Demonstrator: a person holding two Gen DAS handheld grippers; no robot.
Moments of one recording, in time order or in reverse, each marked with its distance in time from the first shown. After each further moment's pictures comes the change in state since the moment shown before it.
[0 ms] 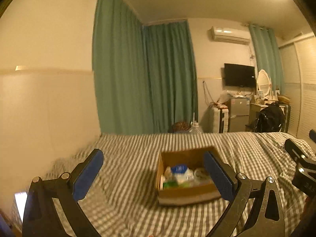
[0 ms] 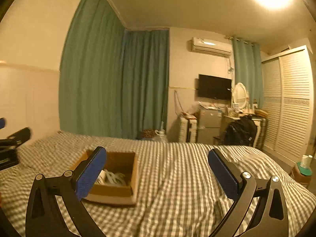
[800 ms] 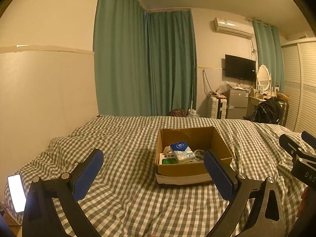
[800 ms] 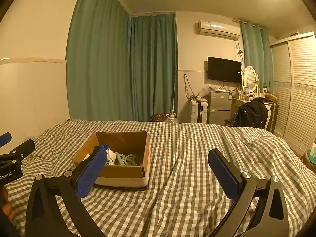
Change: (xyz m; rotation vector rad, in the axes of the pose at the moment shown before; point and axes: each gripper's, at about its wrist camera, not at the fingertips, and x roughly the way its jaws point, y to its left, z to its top) left arm 0.002 0.013 -0.033 -0.022 0.088 -0.019; right arm 0.015 0.006 -0.027 0.030 0.103 0.084
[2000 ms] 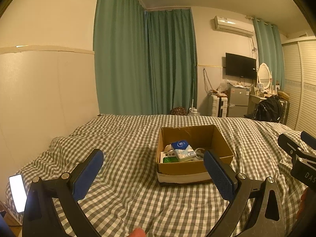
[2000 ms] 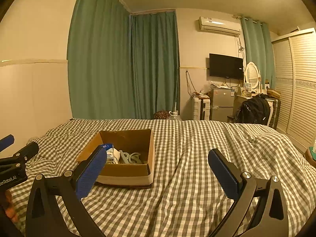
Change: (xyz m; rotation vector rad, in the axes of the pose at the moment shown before) left arm -0.003 -0.003 -0.001 0.008 0.008 0.010; right arm -0.001 0.003 0.000 0.020 0.018 0.021
